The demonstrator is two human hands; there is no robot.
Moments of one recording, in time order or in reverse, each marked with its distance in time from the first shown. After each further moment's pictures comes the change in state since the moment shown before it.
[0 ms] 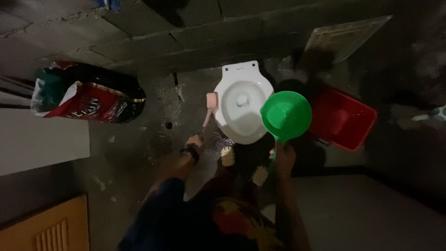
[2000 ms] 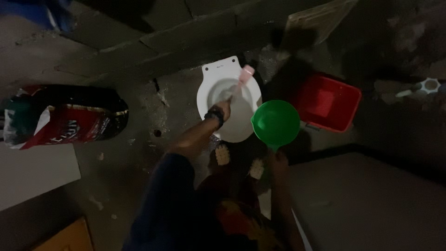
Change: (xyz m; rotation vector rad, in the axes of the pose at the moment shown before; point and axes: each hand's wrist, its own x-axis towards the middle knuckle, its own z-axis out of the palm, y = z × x) left_hand 0.034 0.221 -0.056 0.154 -0.030 0.572; right_hand -0.023 0.038 -0.020 -0.386 0.119 0.182
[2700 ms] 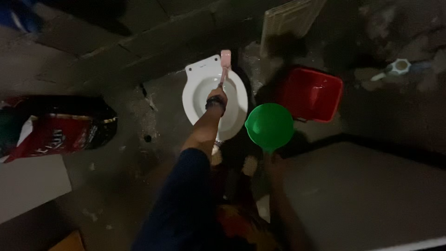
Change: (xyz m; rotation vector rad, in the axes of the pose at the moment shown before) left_hand 0.079 0.040 0.031 -0.074 0.206 -0.142; right_hand -0.025 0.004 -0.043 0.183 0.047 -0.045
